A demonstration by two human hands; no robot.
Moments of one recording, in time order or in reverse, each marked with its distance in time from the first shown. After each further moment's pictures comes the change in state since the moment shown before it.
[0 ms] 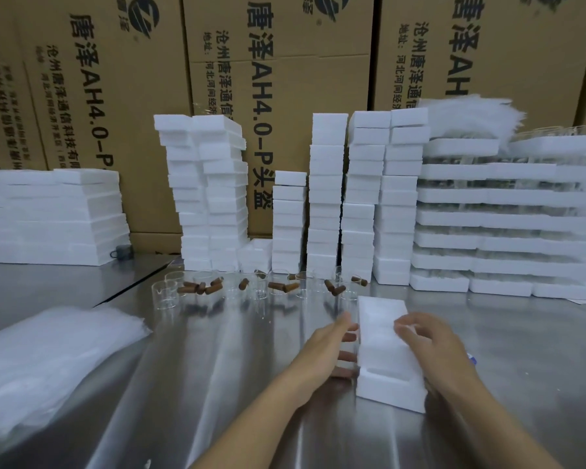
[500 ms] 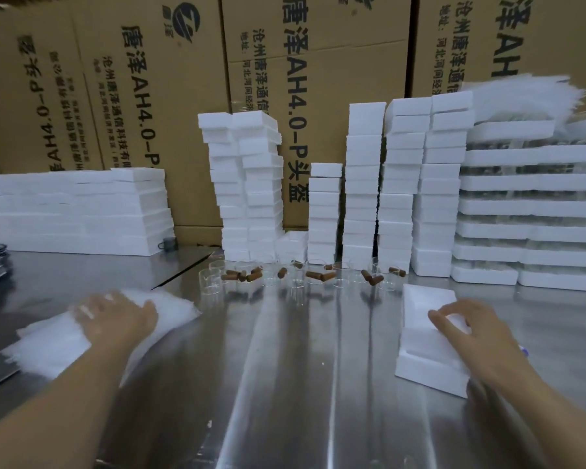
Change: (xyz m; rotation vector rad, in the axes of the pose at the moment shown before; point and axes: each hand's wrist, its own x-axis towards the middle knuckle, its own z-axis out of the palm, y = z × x) left_hand -0.112 -0.004 -0.354 1.223 1.087 -0.568; right_hand 0.000 0.007 0.004 -0.224 0.002 -0.077
